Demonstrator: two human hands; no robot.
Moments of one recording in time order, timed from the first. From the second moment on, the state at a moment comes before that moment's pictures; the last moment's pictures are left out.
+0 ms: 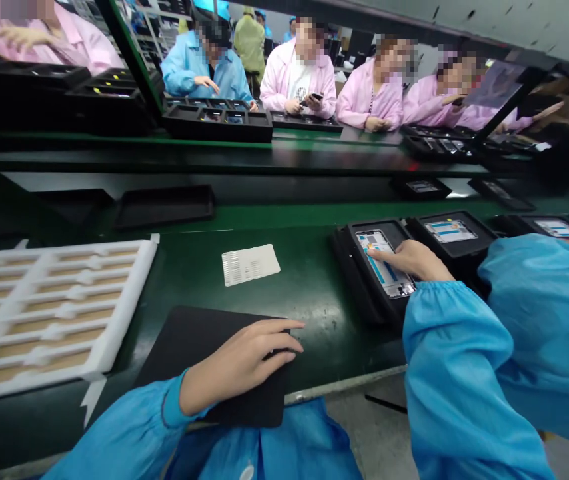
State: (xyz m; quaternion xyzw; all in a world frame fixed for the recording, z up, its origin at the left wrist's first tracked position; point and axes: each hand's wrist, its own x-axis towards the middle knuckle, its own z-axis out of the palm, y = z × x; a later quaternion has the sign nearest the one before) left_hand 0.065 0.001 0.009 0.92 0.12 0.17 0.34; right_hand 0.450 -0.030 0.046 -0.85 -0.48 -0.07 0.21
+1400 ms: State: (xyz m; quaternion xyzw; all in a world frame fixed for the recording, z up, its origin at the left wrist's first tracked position) left_hand -0.005 0.050 -0.012 0.58 0.33 0.23 0.71; right_hand 0.213 0.137 0.001 -0.69 -0.70 -0.11 0.14
